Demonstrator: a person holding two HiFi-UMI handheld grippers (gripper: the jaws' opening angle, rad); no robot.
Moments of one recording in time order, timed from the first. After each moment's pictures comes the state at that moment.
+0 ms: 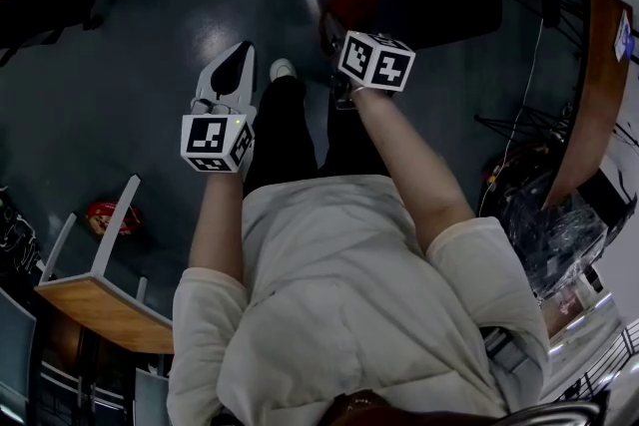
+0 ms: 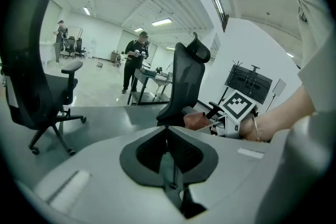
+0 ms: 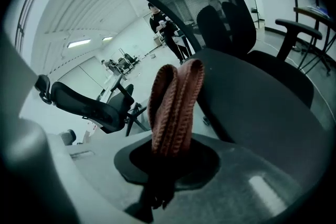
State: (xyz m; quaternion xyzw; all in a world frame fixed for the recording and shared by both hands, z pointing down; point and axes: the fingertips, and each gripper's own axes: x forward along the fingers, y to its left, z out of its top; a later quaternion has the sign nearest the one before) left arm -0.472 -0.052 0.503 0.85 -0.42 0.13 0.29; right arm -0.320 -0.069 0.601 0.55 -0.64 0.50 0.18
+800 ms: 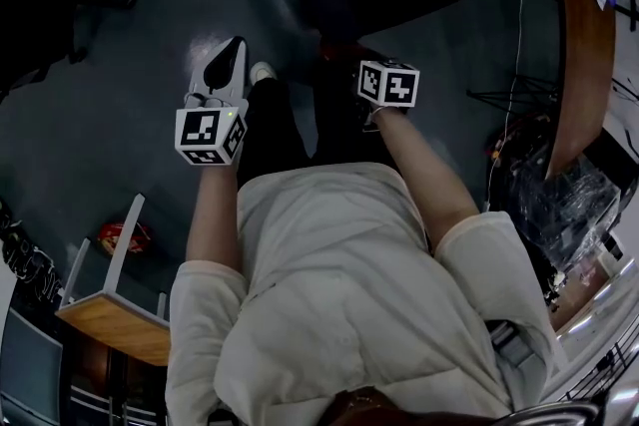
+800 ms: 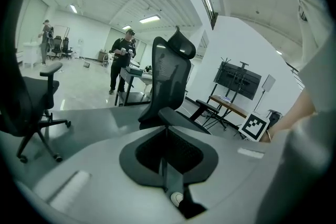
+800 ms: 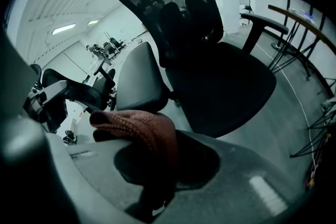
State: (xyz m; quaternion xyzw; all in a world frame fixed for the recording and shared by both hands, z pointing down) left arm -0.383 -0.041 0.487 0.87 -0.37 0.14 0.28; right arm -0.185 0.065 0.620 0.56 -0.58 0.53 0.27
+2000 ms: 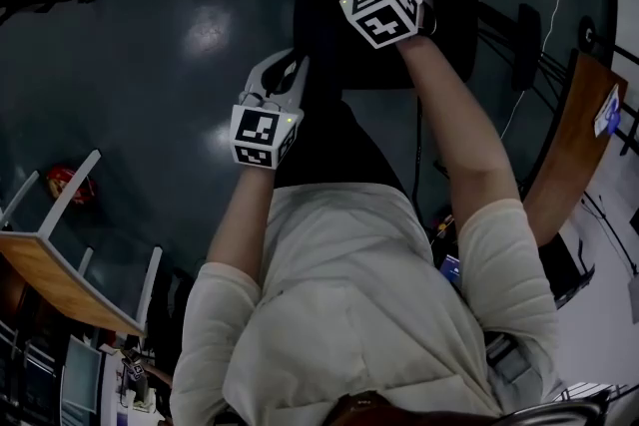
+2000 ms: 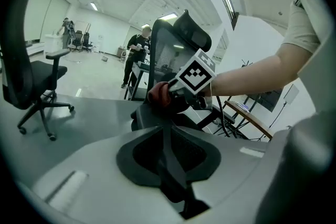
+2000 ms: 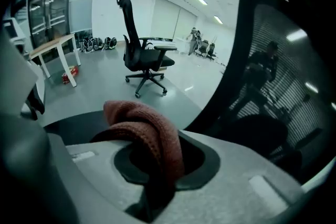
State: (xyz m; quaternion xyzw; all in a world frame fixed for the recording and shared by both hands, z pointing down) left arm -0.254 -0.072 0.522 0.82 -0.46 0.13 0.33; right arm -0.206 -0.248 0.565 0.29 -0.82 0.03 0.48
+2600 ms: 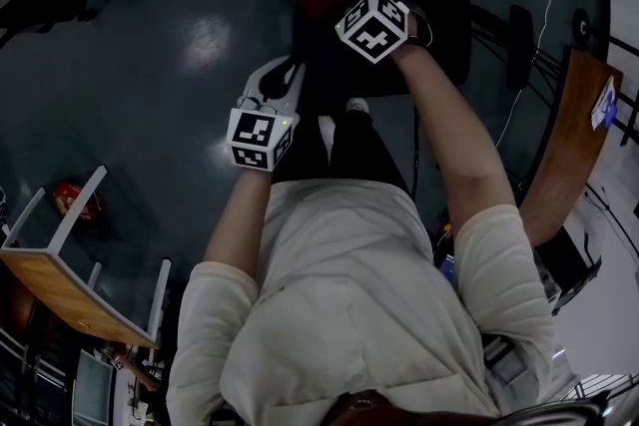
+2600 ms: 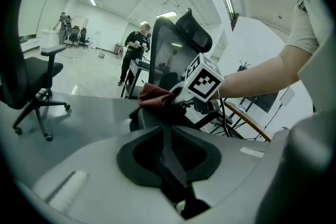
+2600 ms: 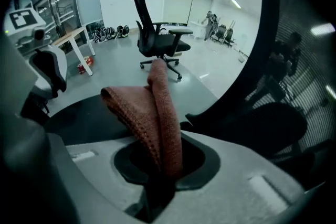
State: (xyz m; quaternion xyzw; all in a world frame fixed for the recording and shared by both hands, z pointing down) left arm -0.261 -0.085 0.523 0.82 -0.43 0.13 0.34; right arm -0.205 -0.215 0.590 0.20 -0.81 0.06 0.55
